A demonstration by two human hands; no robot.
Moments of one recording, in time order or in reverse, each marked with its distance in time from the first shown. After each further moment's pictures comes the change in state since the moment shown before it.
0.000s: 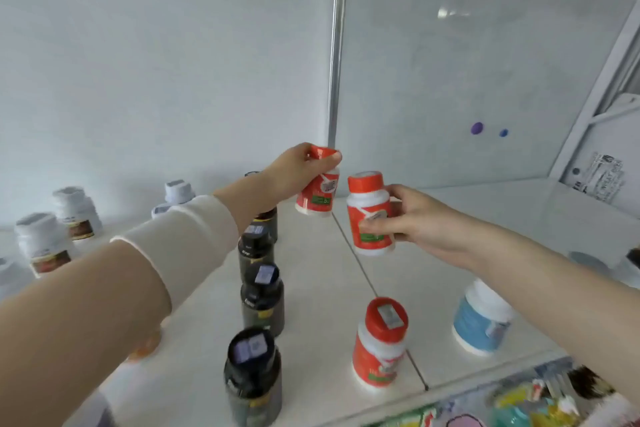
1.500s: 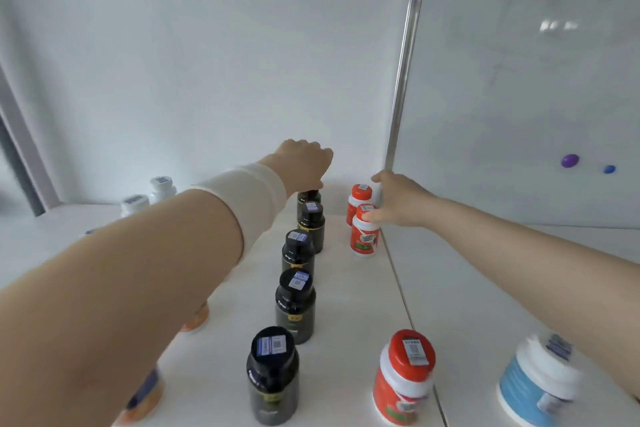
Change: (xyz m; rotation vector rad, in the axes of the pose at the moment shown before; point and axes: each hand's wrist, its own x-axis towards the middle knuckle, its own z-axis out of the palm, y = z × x) left_hand 0.012 -0.002 -0.053 1.432 0.099 0.013; right_hand 0.076 -0.046 0.029 -0.878 -0.058 -0.147
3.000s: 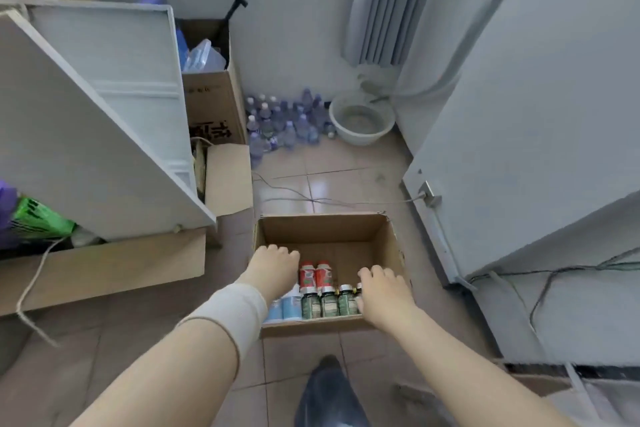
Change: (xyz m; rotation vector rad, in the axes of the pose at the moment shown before) left_hand -0.901 -0.402 0.399 -0.438 -0.909 -1.317; right_hand -0.221 -0.722 0.717 -0.721 -0.756 -1.247
